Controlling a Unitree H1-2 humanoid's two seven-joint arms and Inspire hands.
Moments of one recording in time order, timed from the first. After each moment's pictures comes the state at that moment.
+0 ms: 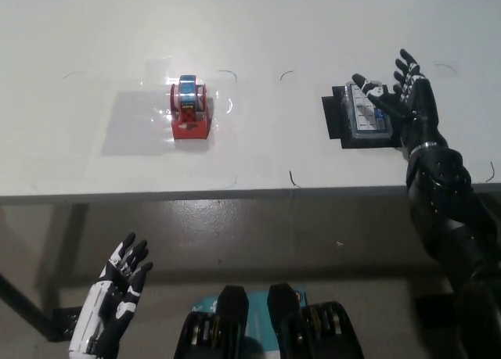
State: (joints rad) left_arm 0.09 0.13 0.02 0.00 -0.15 -0.28 -0.14; right_arm -0.98 -0.12 -0.17 1.26 0.08 -0.34 -0.11
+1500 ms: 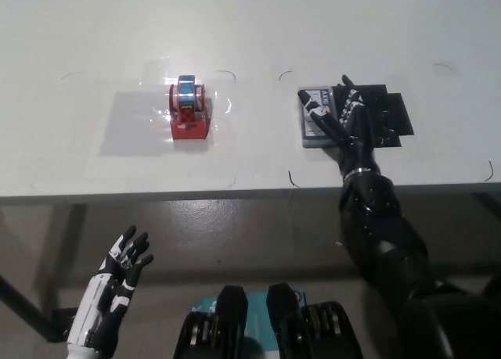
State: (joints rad) left_arm 0.07 0.14 0.02 0.00 -0.16 -0.28 -0.16; right_arm -0.97 0.07 -0.19 1.30 0.11 -0.43 -0.18
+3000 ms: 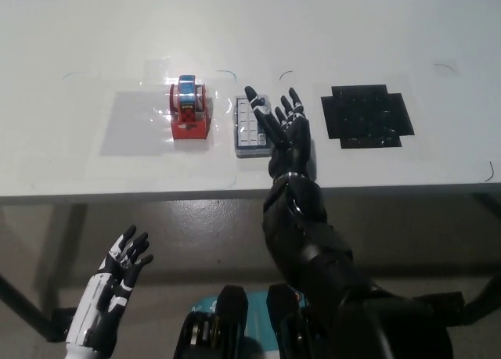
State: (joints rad) left_arm 0.07 0.15 0.02 0.00 -0.17 -0.28 -0.17; right_arm -1.05 0.27 -0.36 1.32 0.26 -0.43 -0.25
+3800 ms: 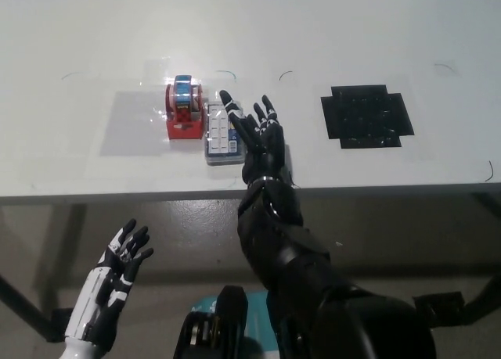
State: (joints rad) left_arm 0.05 0.15 0.03 0.00 -0.18 -0.28 -0.18; right_arm -1.08 0.32 -0.38 1.36 0.33 -0.43 -0.24
